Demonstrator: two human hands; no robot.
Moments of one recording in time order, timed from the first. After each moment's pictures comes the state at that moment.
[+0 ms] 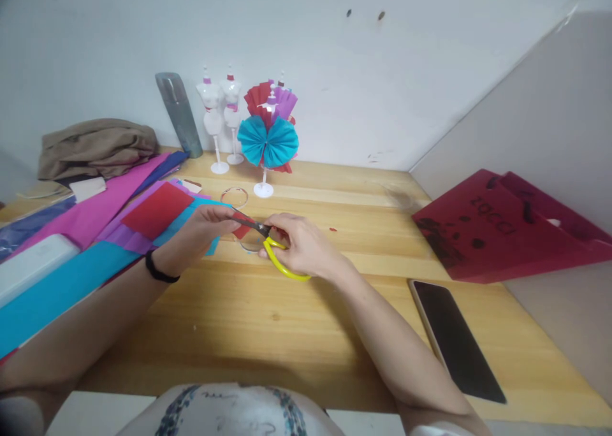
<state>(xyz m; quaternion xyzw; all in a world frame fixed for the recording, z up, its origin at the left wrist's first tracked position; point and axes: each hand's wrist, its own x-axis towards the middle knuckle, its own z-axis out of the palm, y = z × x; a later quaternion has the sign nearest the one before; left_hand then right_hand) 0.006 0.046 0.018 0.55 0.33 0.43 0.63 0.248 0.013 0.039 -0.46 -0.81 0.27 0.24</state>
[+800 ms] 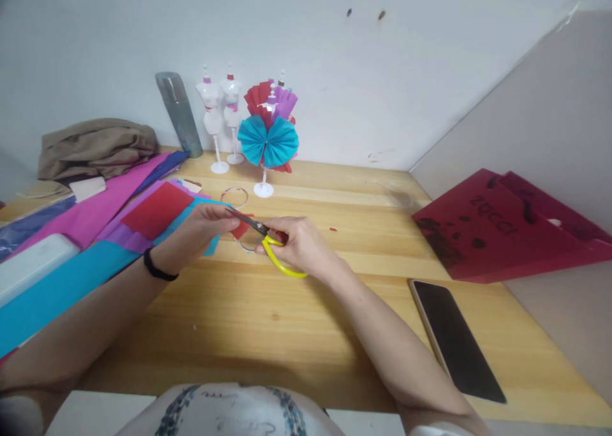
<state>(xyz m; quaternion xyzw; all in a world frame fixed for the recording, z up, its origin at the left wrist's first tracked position) 0.004 0.047 0.023 0.55 0.33 0.42 0.65 0.245 0.011 0.035 -0.49 -0.80 0.25 0.25</state>
